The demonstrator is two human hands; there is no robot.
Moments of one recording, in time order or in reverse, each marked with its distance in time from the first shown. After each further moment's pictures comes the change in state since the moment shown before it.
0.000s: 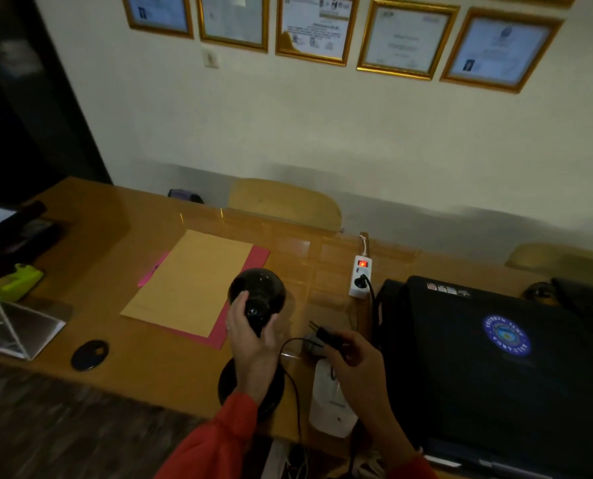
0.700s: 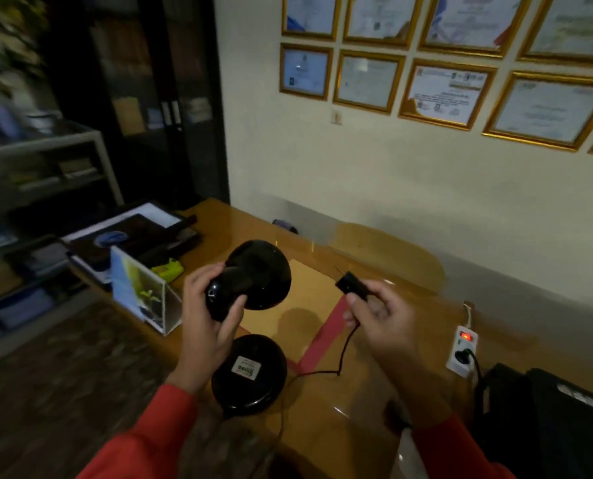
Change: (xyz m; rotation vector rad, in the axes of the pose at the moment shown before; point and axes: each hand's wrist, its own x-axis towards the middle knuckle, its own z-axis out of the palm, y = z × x) left_hand 0.070 0.044 -0.237 0.182 0.271 0.545; right_hand 0.031 -0.148 0.102 0.233 -0.393 -0.342
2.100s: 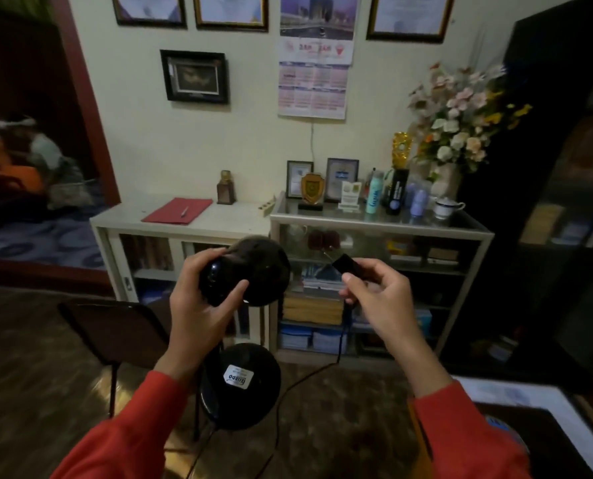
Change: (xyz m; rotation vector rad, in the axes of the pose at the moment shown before) left_hand 0.138 -0.260 -0.568 0.843 0.642 -0.111; right_hand 0.186 -0.082 0.777 0.332 -0.953 -0.142
